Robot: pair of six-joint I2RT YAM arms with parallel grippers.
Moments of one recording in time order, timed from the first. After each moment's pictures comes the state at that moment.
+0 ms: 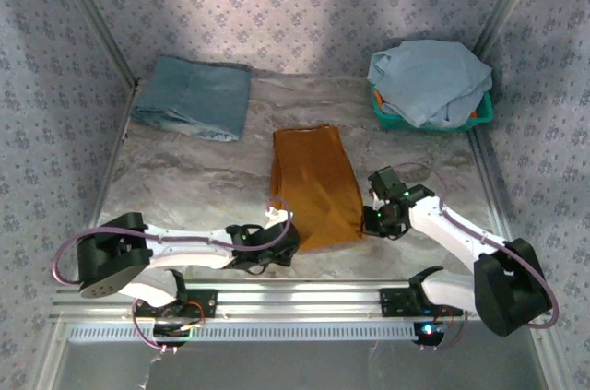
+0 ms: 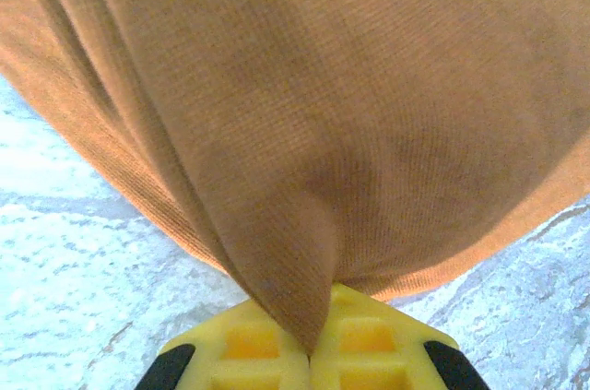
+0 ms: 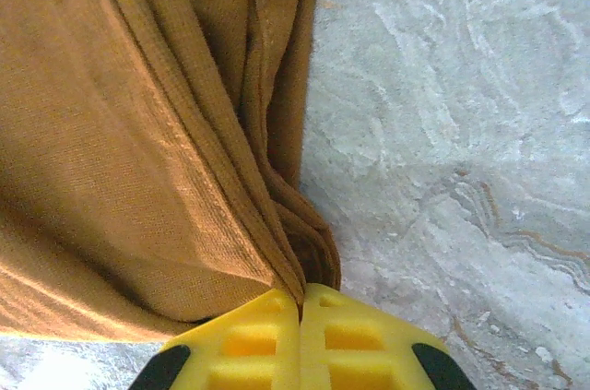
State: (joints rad) left arm -1.24 1.41 0.60 -0.24 -0.23 -0.92; right arm 0.44 1.19 0.62 -0.76 -0.19 0.53
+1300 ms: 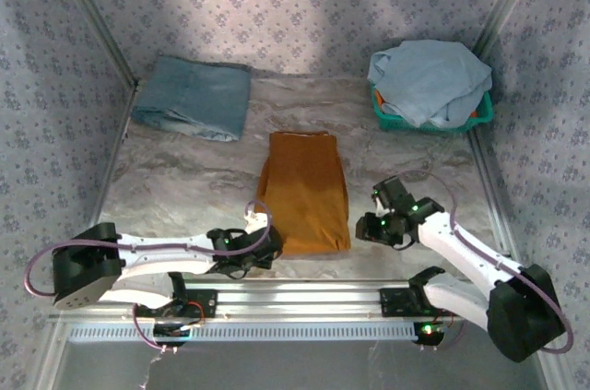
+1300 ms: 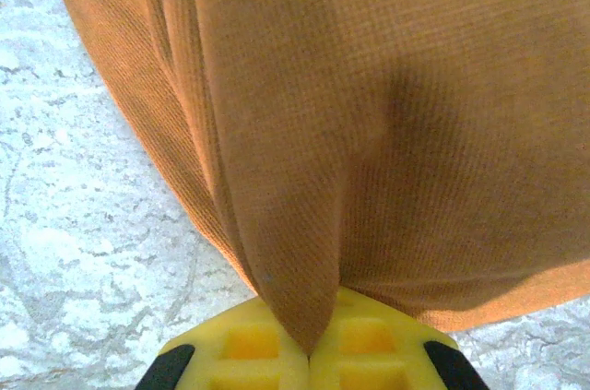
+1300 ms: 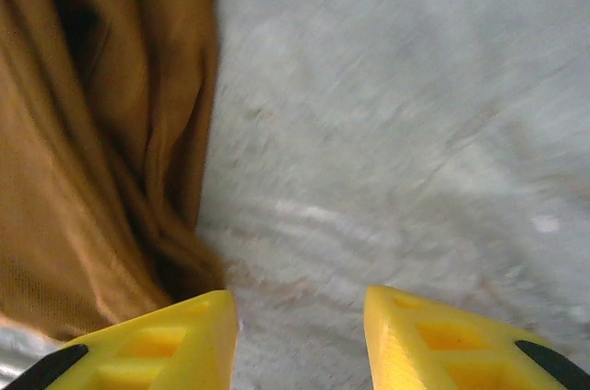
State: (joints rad) left arm -1.23 1.26 0.50 -0.40 -0.30 -0.97; right arm 0.51 1.03 0.53 -0.74 -0.23 0.59
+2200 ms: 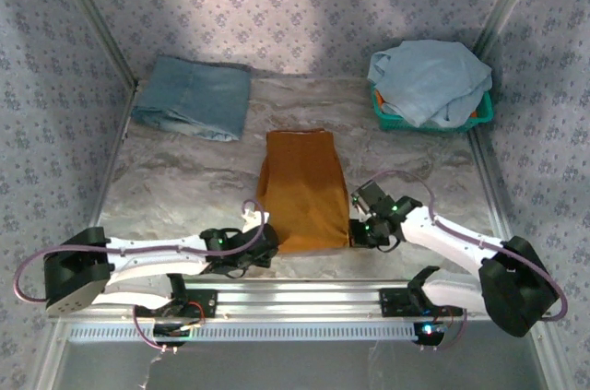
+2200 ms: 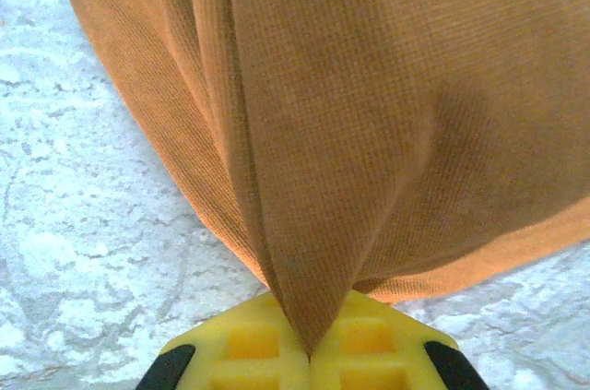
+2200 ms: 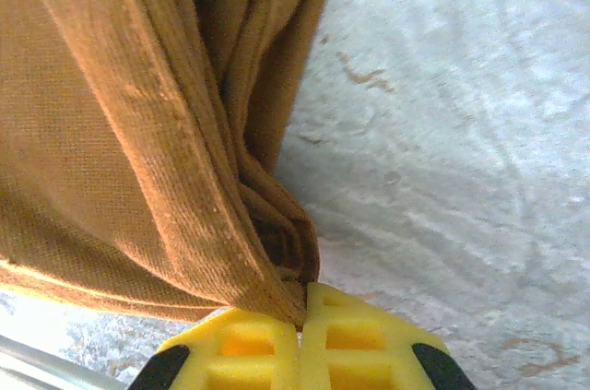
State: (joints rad) left arm -1.22 1.19 0.49 -0.39 -0.28 -0.97; right arm 0.63 1.17 0.57 -0.68 -0.19 0.59
